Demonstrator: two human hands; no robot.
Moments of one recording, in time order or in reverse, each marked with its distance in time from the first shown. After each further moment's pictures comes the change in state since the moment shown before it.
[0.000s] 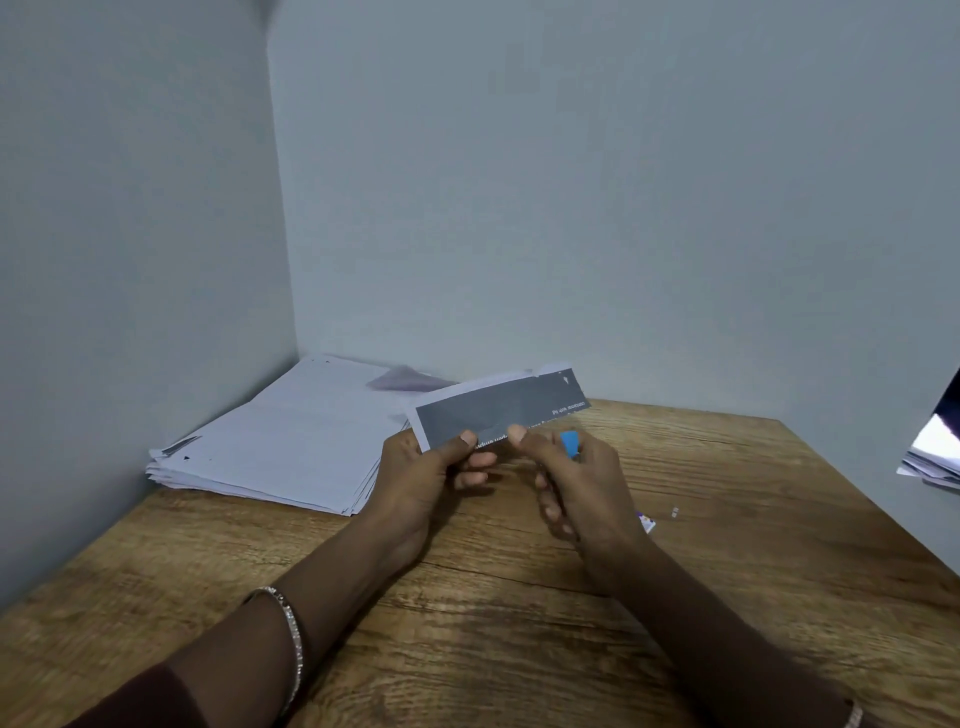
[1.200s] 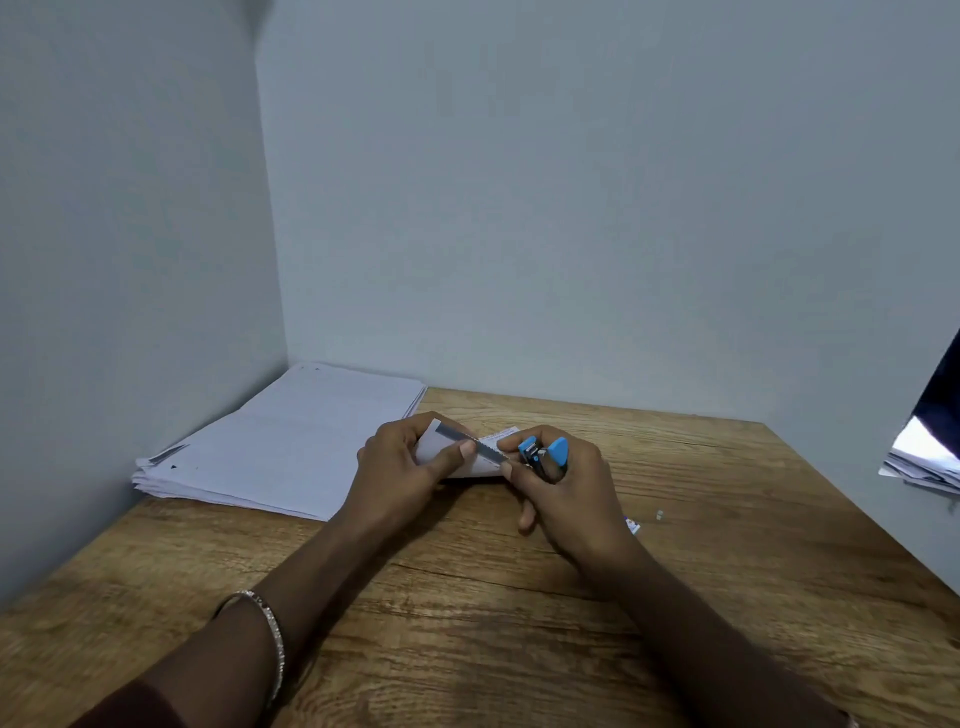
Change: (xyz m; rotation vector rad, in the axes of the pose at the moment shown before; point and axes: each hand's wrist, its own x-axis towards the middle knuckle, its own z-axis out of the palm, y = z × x) left_hand 0.006 0.010 -0.016 0.749 -0.084 0.365; right_hand 0.006 0.009 -0.010 -0.282 -0.031 -0.294
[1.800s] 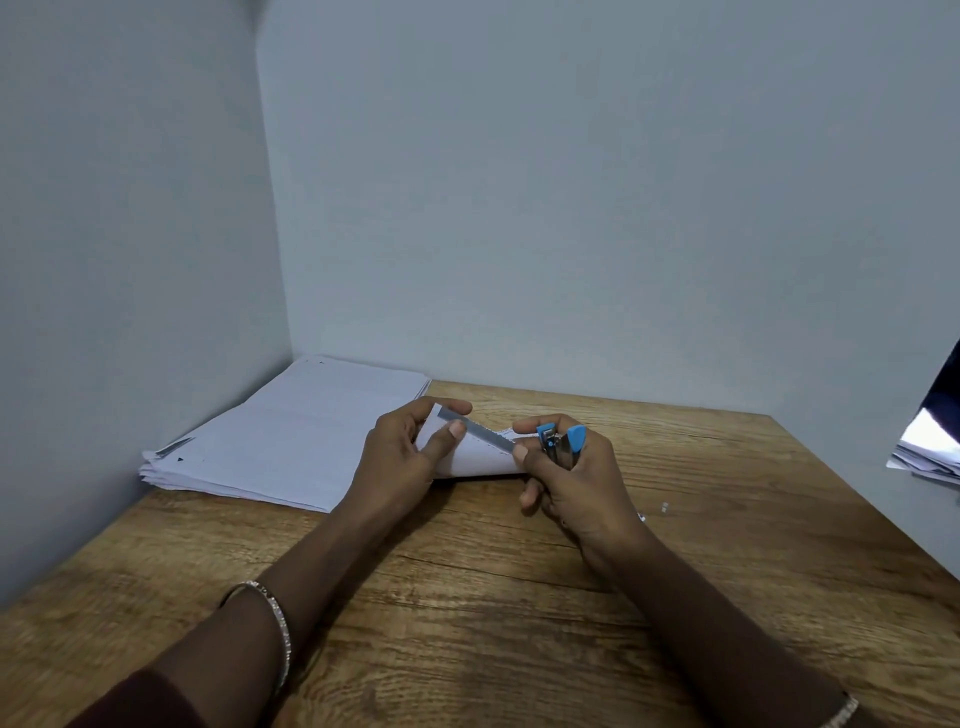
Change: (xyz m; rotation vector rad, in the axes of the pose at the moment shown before) left_hand 0.005 -0.011 -0.001 -0.068 0.021 0.040; right_hand 0.004 0.007 0.000 0.335 -0.042 0.114
